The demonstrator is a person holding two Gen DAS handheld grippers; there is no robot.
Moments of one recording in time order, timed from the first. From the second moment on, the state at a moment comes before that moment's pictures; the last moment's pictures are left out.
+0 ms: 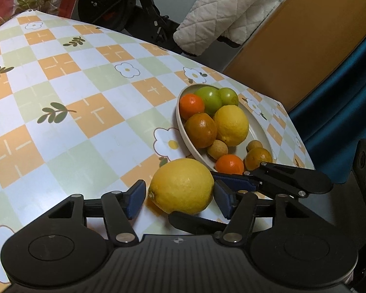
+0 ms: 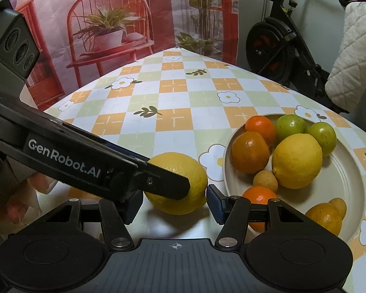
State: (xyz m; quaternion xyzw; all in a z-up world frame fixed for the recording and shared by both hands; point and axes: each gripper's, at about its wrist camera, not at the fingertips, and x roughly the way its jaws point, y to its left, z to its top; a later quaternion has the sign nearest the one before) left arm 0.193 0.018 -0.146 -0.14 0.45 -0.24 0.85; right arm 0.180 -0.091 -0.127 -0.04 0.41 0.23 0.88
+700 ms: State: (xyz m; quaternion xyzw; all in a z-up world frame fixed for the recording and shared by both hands) left arm 0.190 0.014 -0.141 -0.13 0.46 -0.24 0.84; right arm 0.176 -0.093 -0.122 -0.04 0.41 0.23 0.88
